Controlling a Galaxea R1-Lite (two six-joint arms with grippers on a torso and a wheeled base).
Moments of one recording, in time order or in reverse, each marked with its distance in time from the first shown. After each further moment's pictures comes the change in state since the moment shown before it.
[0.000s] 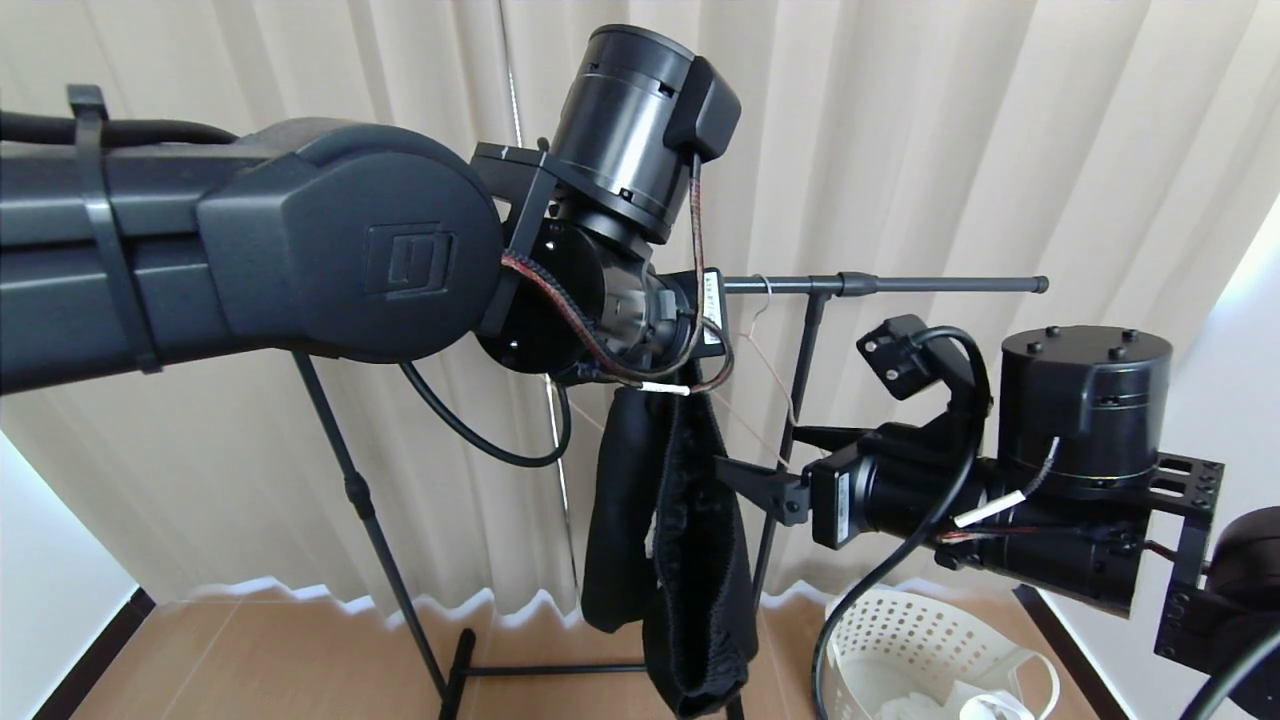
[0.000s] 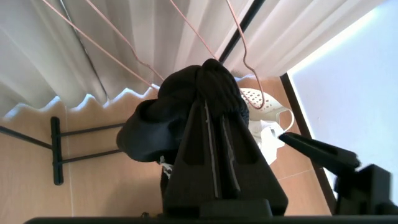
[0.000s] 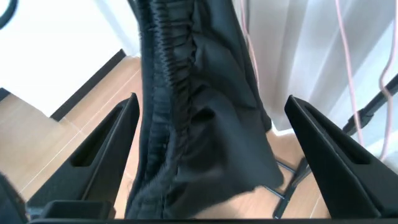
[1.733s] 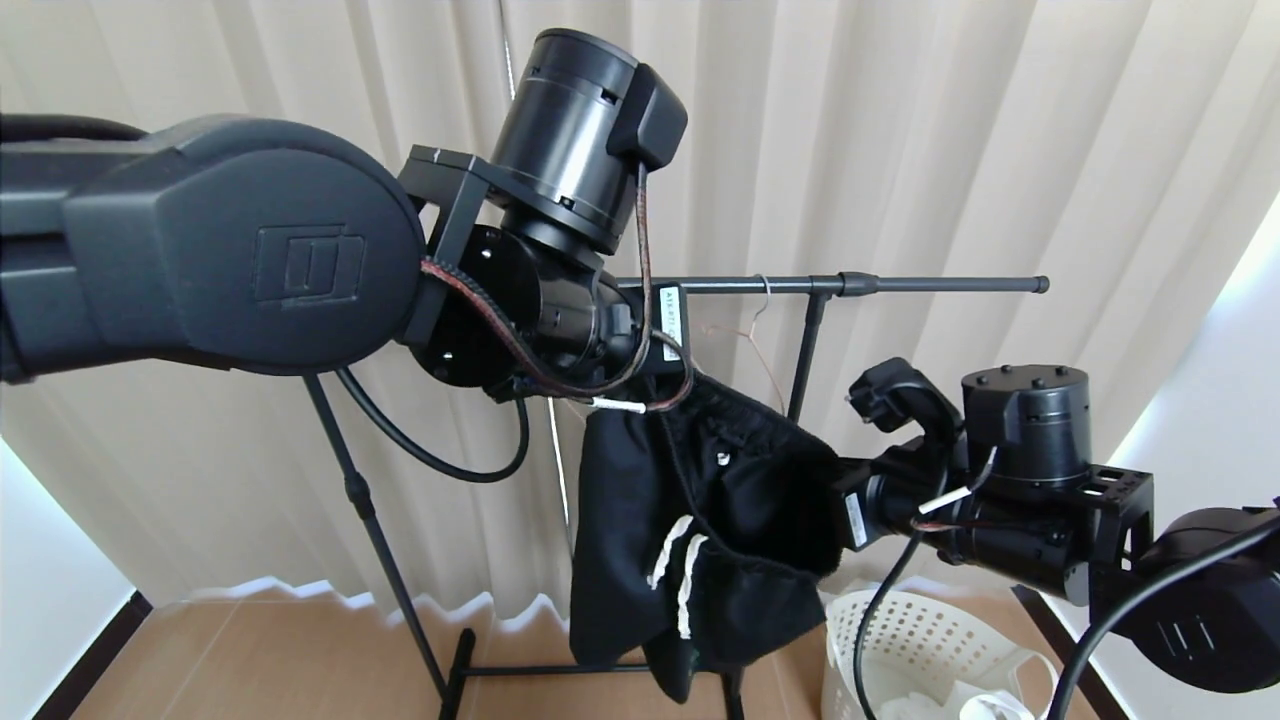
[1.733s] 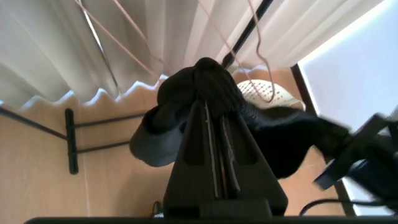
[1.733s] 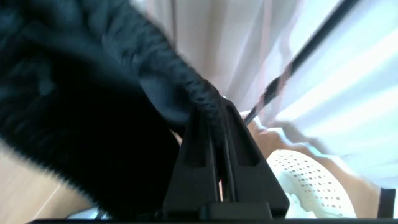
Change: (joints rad) left arm 0.023 -0.079 0.124 0.004 -0.011 0.021; right arm -0.155 0.105 0.046 -0.031 -0.107 -0.241
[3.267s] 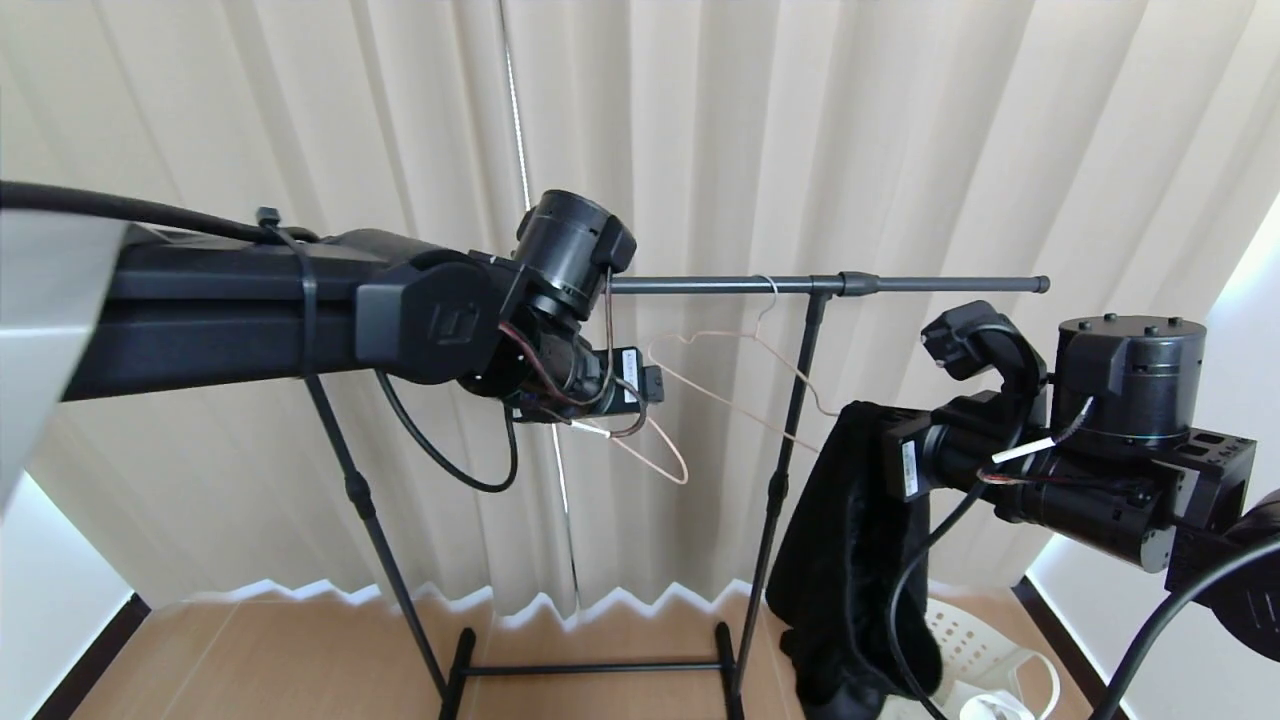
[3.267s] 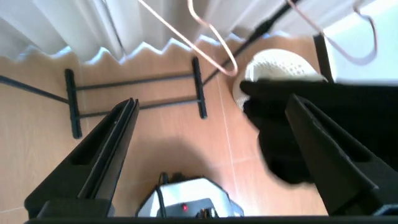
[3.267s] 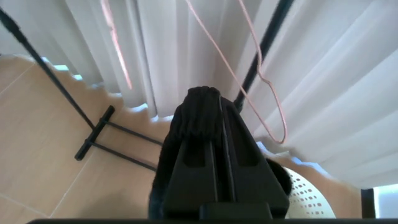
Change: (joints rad) left arm 0.181 0.181 -0.024 0.000 -0.181 0.003; right arm -0.078 -0.105 -0.017 0.009 -0.005 -0.005
